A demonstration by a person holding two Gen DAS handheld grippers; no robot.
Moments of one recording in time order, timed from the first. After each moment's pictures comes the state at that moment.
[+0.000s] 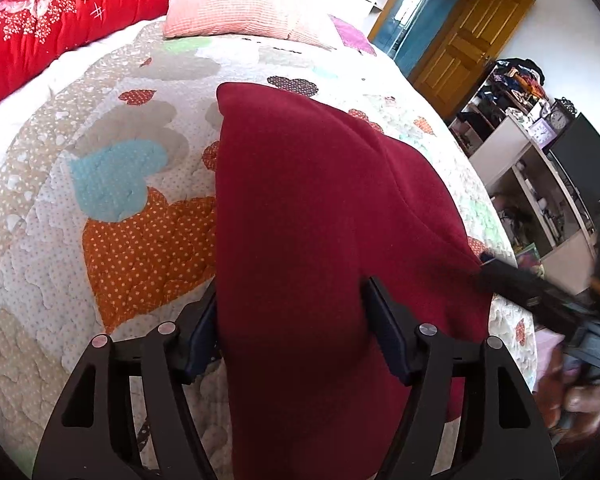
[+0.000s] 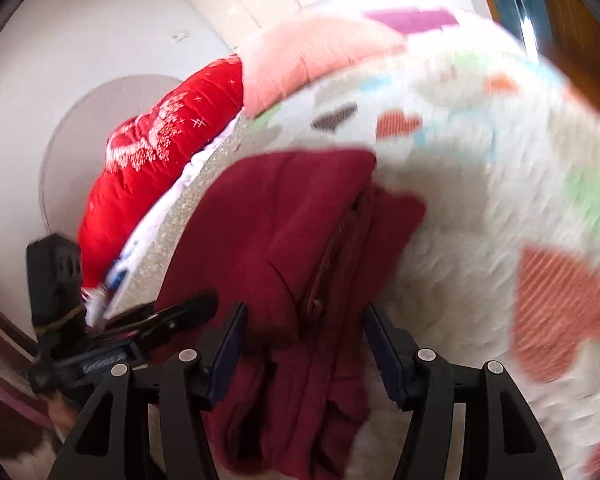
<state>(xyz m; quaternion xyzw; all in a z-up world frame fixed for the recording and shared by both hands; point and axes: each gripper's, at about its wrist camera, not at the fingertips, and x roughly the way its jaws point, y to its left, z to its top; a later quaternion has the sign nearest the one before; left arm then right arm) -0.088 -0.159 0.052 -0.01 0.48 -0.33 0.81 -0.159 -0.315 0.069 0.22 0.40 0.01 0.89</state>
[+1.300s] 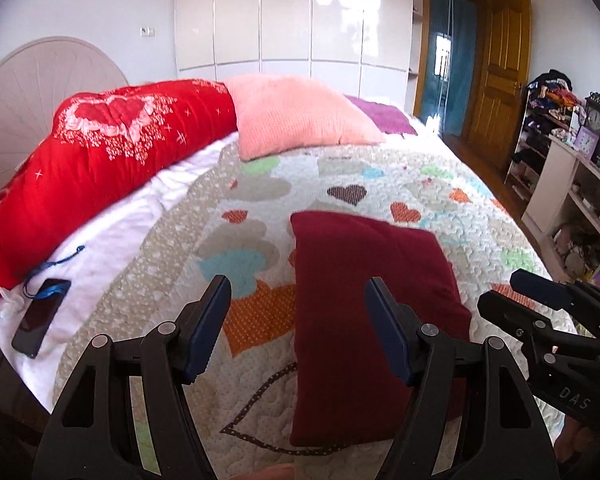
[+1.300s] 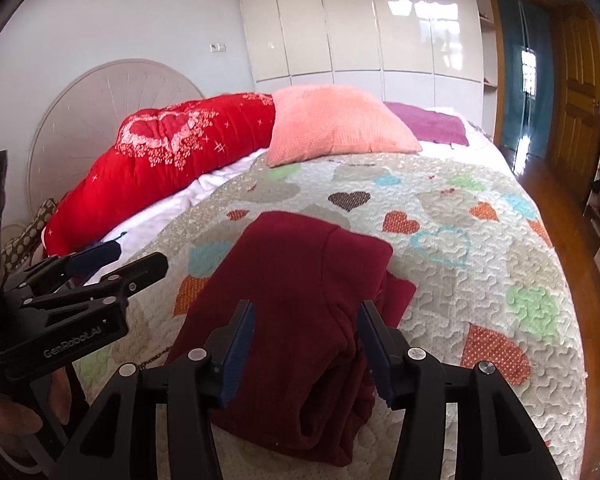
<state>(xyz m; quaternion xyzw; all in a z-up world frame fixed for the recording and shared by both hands) -0.154 -0.130 0.138 0.06 0.31 -0.21 0.93 -0.199 -0.249 0.129 0.08 0.32 -0.05 0.94</state>
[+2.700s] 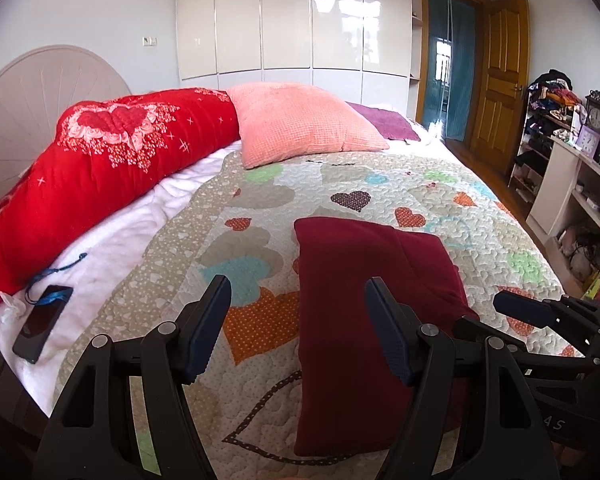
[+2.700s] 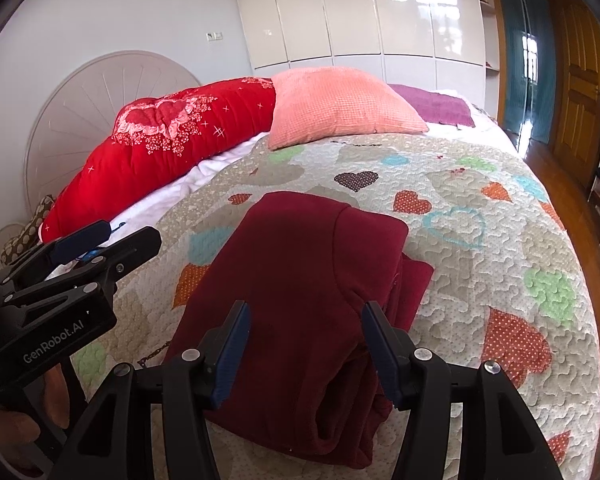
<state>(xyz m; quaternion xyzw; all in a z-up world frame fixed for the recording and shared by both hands) -0.152 -0.135 0.130 0.06 0.30 -0.20 0.93 -0.184 -0.249 0.108 0.10 0.35 -0.03 0.93</state>
